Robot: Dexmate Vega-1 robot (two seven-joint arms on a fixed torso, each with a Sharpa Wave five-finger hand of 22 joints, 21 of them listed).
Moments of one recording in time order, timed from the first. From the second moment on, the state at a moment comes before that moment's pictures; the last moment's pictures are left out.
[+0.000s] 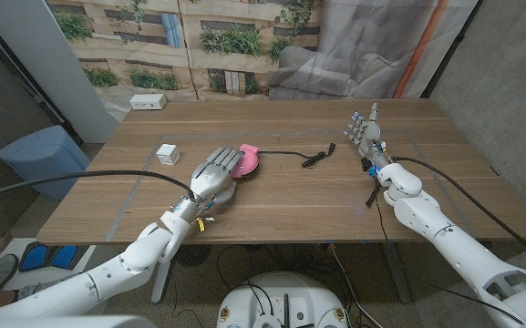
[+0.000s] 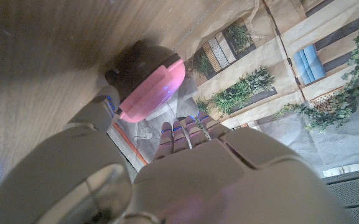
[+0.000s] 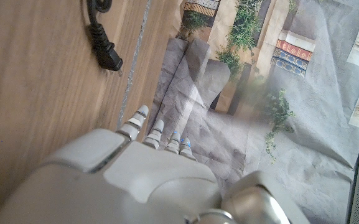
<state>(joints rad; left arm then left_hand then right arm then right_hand) 1.03 0.91 0.73 -1.73 1.10 0.33 0.61 0.57 0.04 0.75 -0.18 0.18 0.06 0.08 0.23 0.17 0.04 0.01 0.20 0.17 0.03 0.00 0.18 0.16 0.02 -0.03 0.18 0.16 -0.84 -0.51 -0.37 -1.30 0.65 0.29 0.03 -0.03 0.06 -0.27 0.19 0.33 -0.14 -0.09 0.22 0.32 -0.13 -0.13 0.22 0.40 -0.11 -0.04 0.25 0.55 0.05 0.10 0.25 0.20</state>
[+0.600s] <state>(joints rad) 0.99 0.92 0.75 -1.72 1.11 0.29 0.59 0.62 0.09 0.75 -0.19 0.19 0.06 0.07 0.22 0.17 0.04 0.00 0.19 0.17 0.04 -0.01 0.18 0.16 0.02 -0.03 0.18 0.16 -0.84 -0.51 -0.37 -1.30 0.65 0.29 0.03 -0.03 0.06 -0.27 0.19 0.33 -0.14 -0.09 0.22 0.32 -0.13 -0.13 0.22 0.40 -0.11 -0.04 0.25 0.55 0.05 0.10 0.25 0.20</state>
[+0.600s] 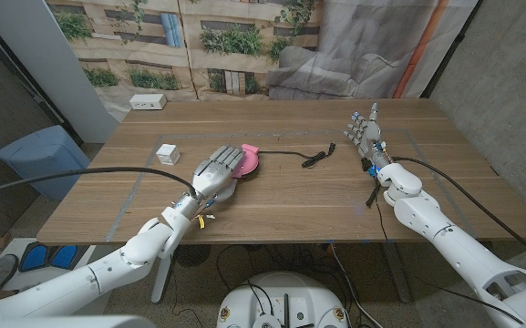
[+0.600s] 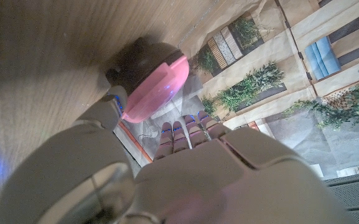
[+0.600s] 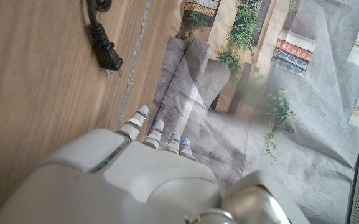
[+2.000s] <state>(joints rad) 0.98 0.95 0.73 -1.72 1.12 0.27 0.59 0.68 0.11 0.77 -0.19 0.19 0.08 0.06 0.21 0.17 0.06 -0.02 0.19 0.17 0.06 -0.01 0.18 0.16 0.03 -0.04 0.18 0.16 -0.84 -0.51 -0.37 -1.30 0.65 0.29 0.03 -0.03 0.06 -0.27 0.19 0.33 -0.14 -0.09 0.22 0.32 -0.13 -0.13 0.22 0.40 -0.11 -0.04 0.25 0.55 0.05 0.10 0.25 0.20</state>
